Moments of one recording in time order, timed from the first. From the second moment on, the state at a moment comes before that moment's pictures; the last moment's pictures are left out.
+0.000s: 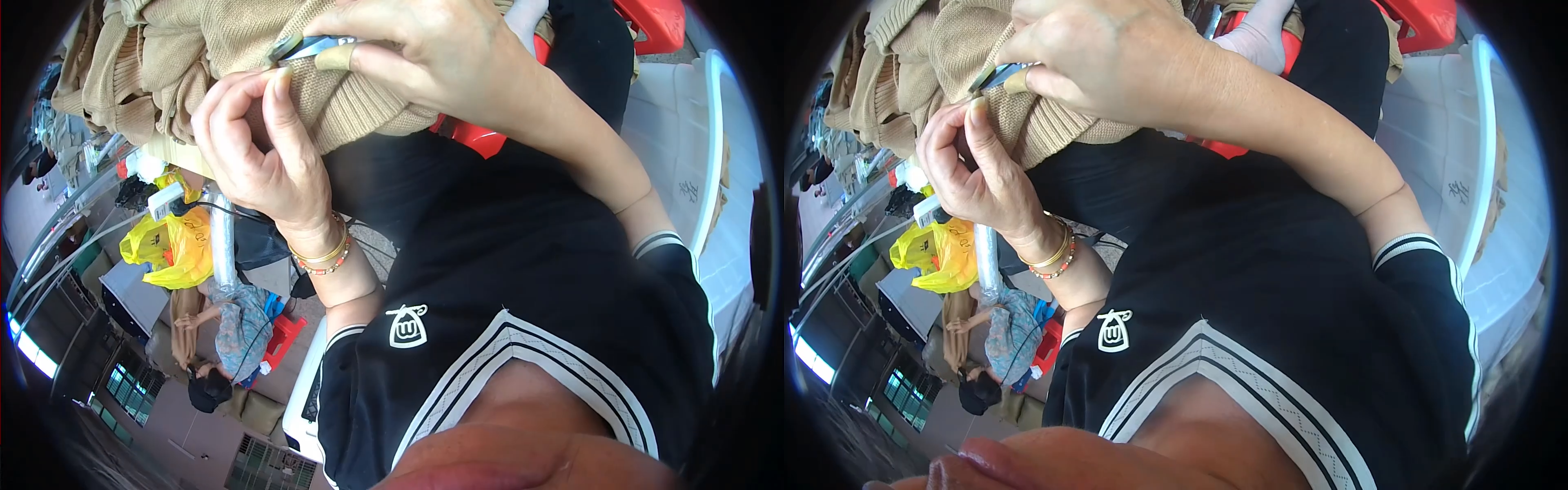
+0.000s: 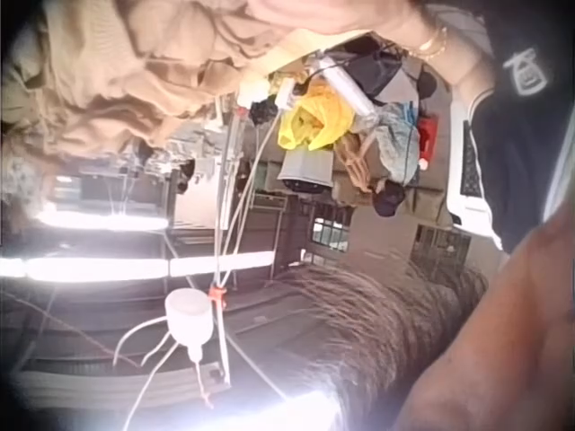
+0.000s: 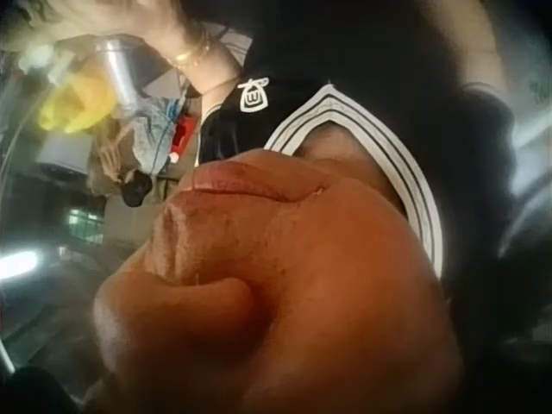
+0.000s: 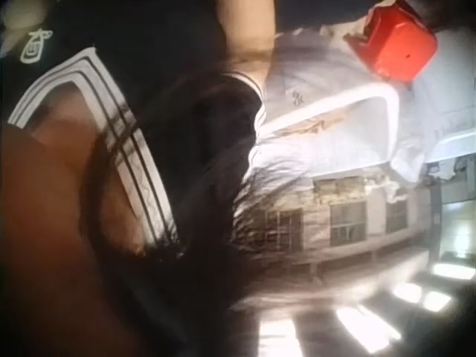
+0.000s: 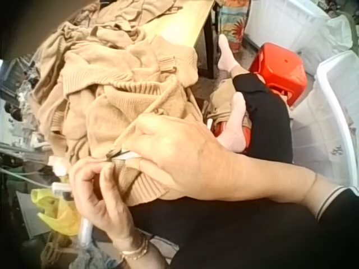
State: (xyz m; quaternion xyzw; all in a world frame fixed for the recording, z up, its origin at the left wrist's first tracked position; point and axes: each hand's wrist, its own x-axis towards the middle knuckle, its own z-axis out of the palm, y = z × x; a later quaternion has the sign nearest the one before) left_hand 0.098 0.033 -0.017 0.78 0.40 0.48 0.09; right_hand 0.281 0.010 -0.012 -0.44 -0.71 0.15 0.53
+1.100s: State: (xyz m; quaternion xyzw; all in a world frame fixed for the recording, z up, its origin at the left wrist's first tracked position) left_hand 0.079 0.019 0.037 0.70 0.37 0.49 0.37; right_hand 0.299 0.021 -0.019 -0.29 -0.64 0.53 0.48
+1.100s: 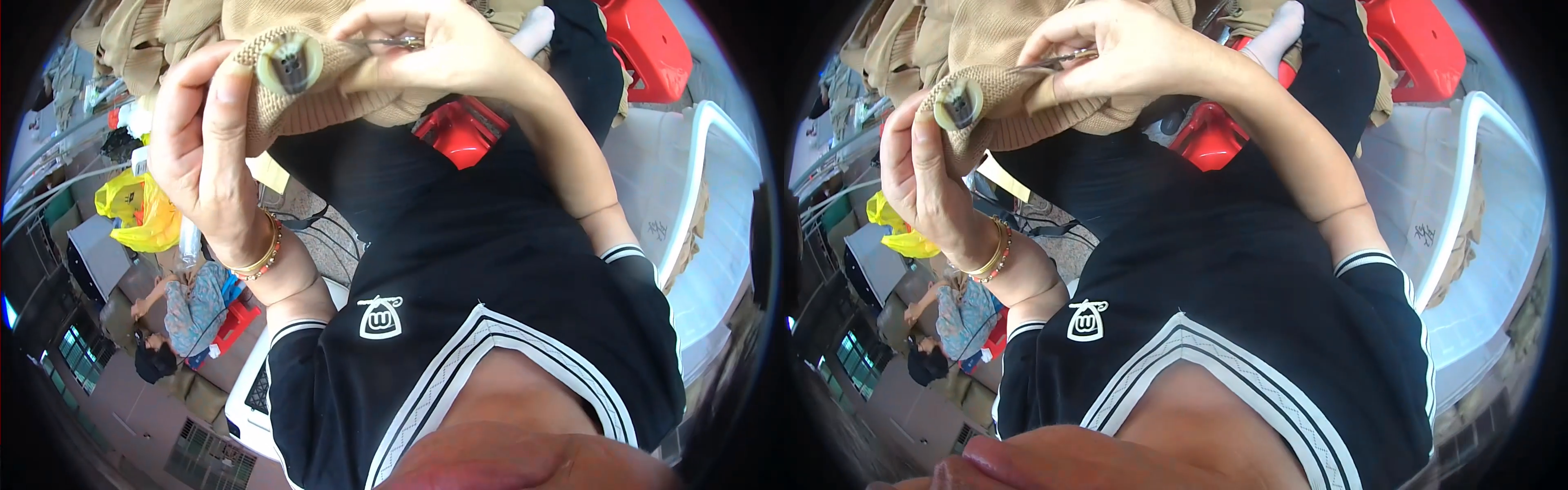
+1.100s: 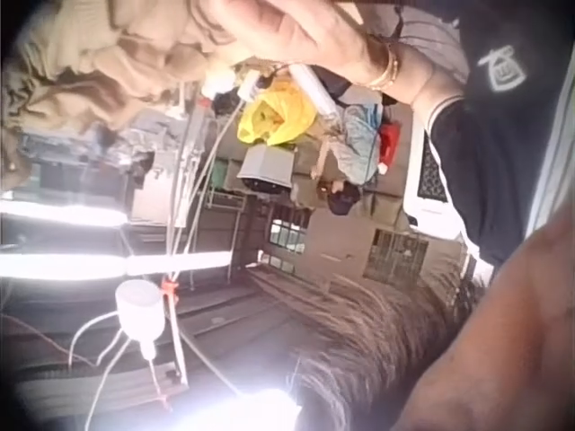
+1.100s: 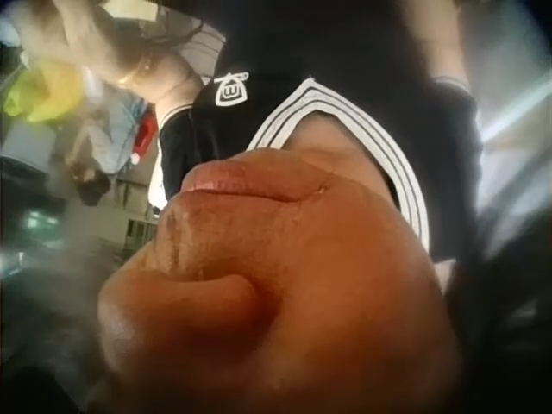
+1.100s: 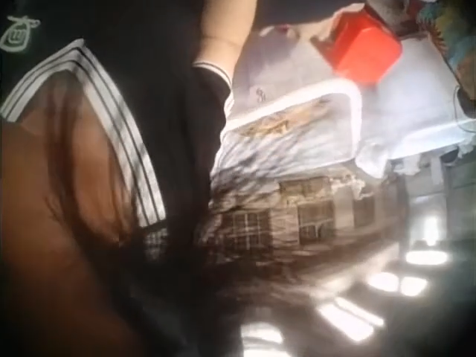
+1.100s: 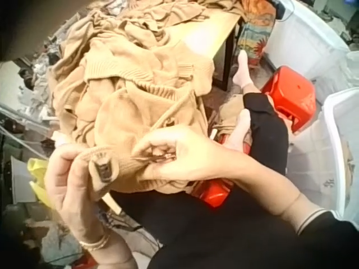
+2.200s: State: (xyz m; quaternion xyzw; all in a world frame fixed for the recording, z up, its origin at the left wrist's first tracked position) left_hand 0.130 0.014 0.019 0.85 0.38 0.34 0.14; right_hand 0.343 -0.024 0.011 -0.46 -0.82 -0.01 0.35
